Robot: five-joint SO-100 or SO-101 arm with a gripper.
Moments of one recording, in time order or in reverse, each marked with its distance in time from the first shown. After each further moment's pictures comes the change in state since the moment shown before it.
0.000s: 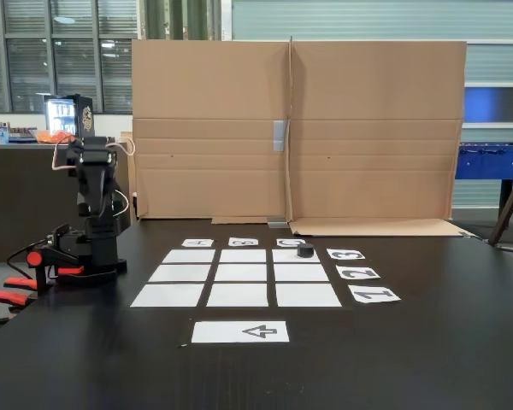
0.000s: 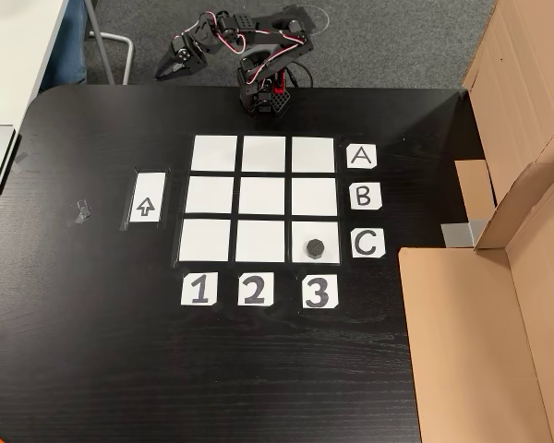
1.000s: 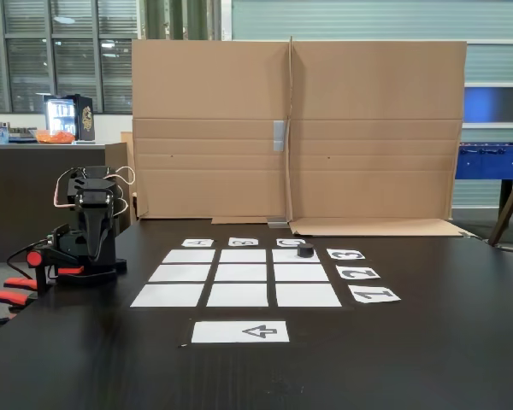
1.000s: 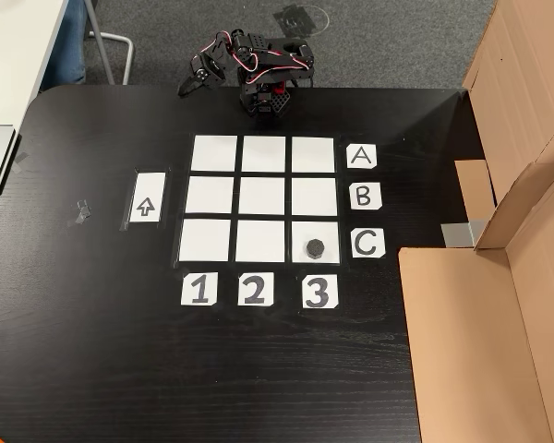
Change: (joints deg) arm 2.9 27.1 21.6 13.9 -2.0
